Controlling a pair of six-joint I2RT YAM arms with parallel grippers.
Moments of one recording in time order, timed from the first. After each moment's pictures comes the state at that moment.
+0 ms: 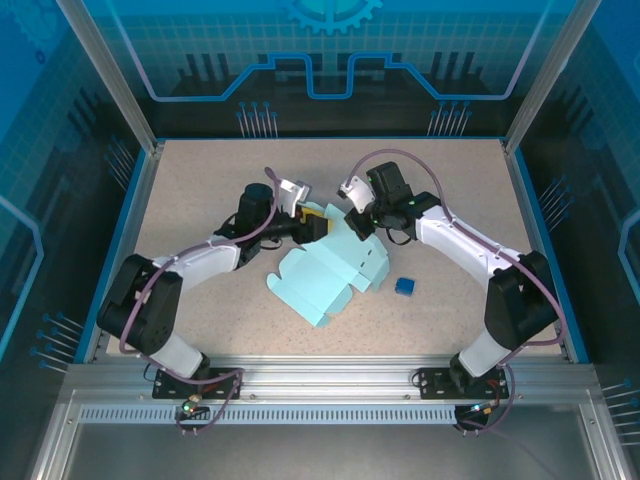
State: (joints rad) left arm -0.40 1.55 0.86 0.30 0.65 -0.32; right arm 0.51 1.60 1.25 -0.51 -0.22 -0.24
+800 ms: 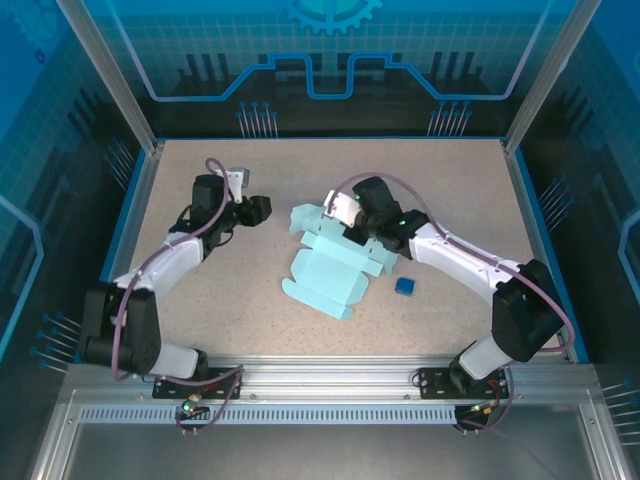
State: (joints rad) left arm -0.10 1.45 0.89 -0.06 0.30 -0.26; right arm 0.65 1.54 1.14 -0.32 0.10 -0.60
